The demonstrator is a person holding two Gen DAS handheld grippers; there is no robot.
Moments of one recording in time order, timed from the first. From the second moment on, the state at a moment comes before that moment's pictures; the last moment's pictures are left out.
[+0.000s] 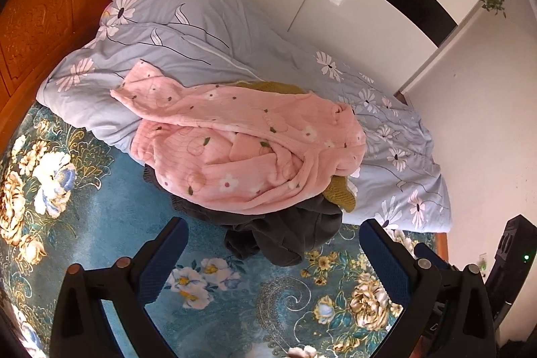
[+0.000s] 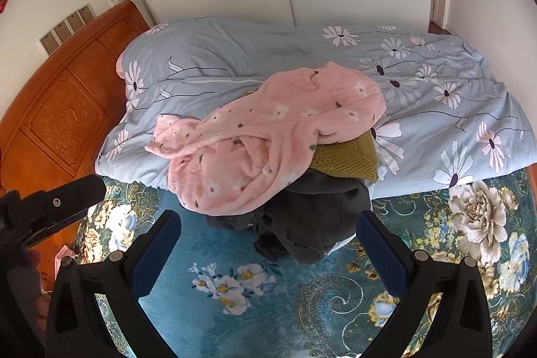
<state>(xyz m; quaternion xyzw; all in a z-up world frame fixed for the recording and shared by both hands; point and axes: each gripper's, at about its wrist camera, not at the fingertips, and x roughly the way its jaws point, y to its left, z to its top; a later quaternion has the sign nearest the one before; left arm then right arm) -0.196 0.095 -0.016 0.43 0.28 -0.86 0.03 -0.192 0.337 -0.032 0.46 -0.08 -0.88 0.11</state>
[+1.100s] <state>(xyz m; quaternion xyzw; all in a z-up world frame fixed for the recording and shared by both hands) -0.111 0.051 -0.030 0.46 0.21 -0.85 0.12 -0.369 0.375 -0.183 0.55 -0.34 -0.76 0.05</state>
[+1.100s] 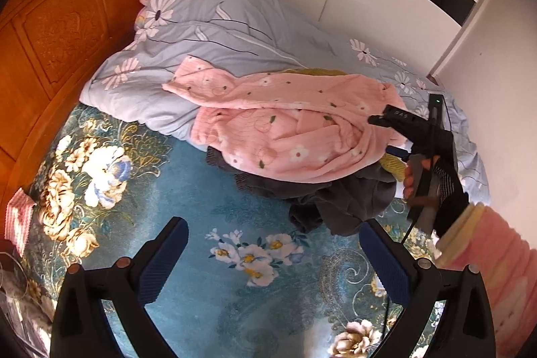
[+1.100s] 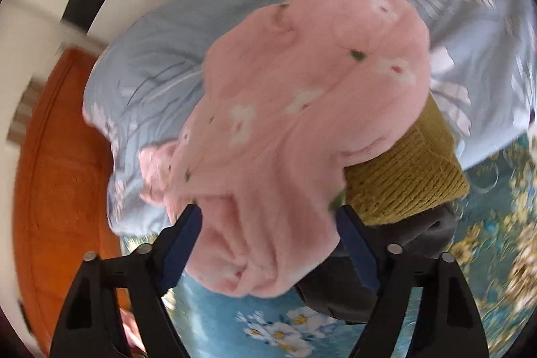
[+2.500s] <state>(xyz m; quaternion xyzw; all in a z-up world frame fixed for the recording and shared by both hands) 0.044 -0.081 -0.146 0.51 0.37 -0.77 -0.06 0.082 0.270 -0.195 0.59 -0.43 -0.68 0.05</state>
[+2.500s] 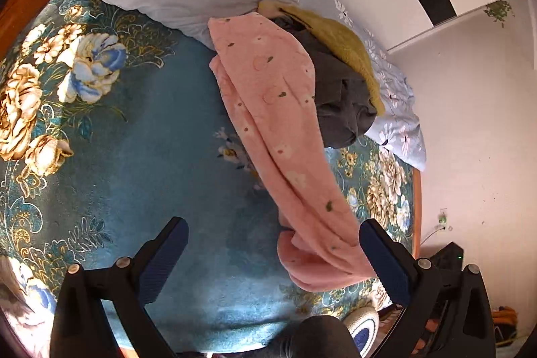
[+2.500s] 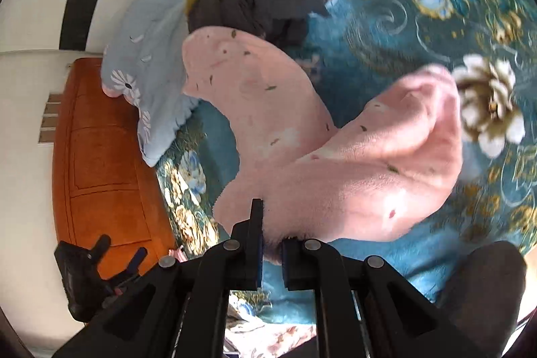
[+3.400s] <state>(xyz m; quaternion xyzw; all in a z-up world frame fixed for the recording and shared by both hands) 0.093 -0.050 -0.191 0.57 0.38 -0.72 0.11 0.041 0.376 -0.317 0.67 -0.37 -0.64 -0.05</state>
